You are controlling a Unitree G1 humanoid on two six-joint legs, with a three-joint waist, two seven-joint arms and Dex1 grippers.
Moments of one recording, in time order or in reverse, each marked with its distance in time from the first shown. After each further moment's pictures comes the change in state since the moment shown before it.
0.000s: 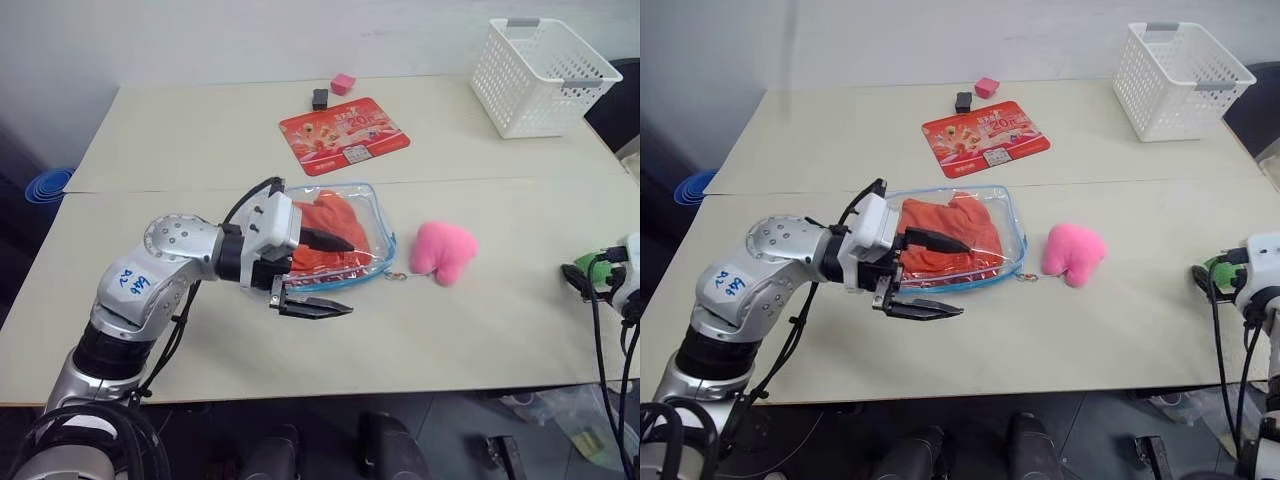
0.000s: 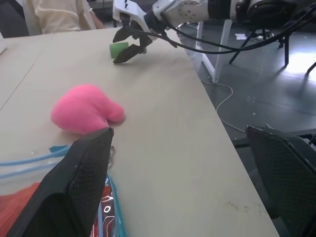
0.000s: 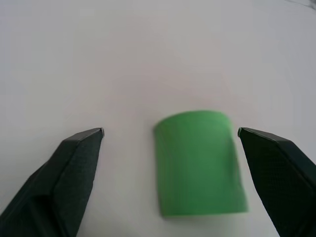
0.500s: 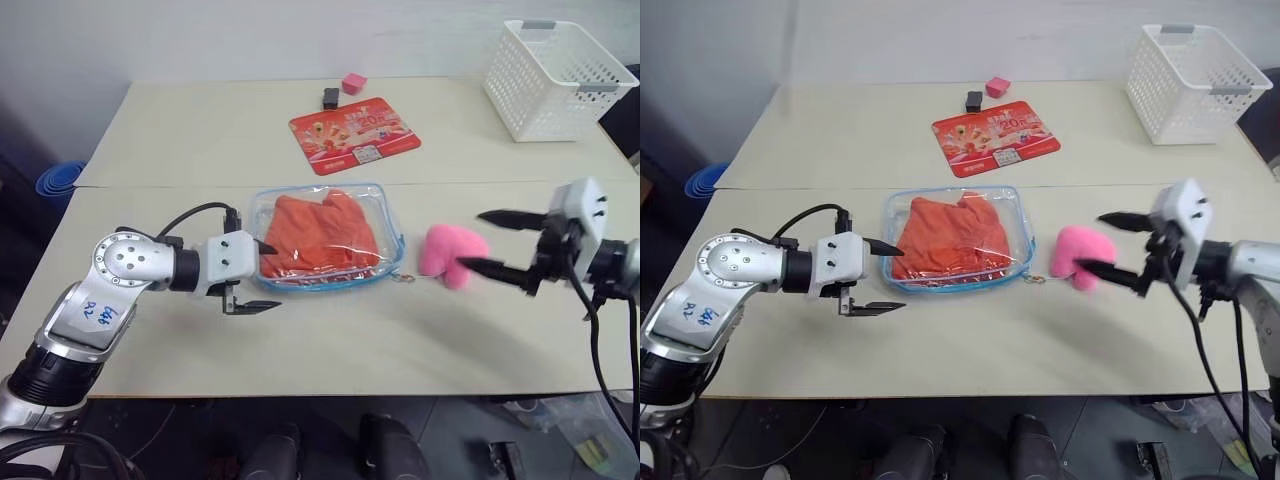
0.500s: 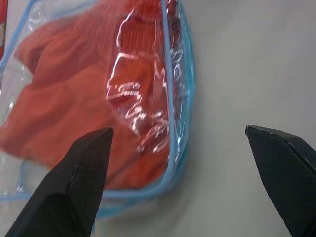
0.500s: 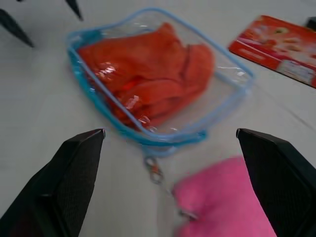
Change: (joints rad) left arm 0.197 0.265 0.022 0.050 0.395 -0.270 0.079; right arm 0.044 -0.095 0.137 -0.856 0.460 0.372 0.492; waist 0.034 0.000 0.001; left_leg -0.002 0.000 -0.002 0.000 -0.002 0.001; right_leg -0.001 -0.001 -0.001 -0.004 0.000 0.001
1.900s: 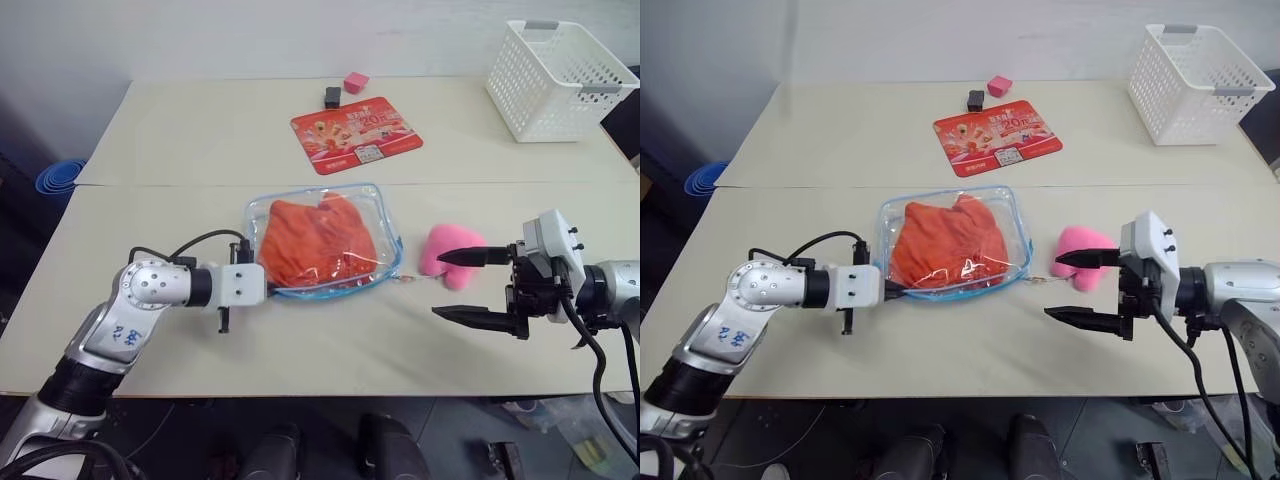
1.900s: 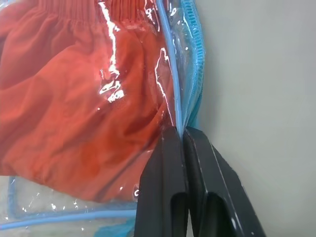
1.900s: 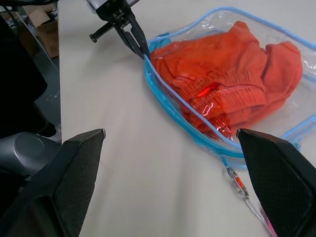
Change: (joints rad) left arm 0.092 -0.087 -0.026 0.076 0.154 -0.250 -0.031; right arm 0.092 -0.005 -0.025 -0.084 0.055 0.025 0.063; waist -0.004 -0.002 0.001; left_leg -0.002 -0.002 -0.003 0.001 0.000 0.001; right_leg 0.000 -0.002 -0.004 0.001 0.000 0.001
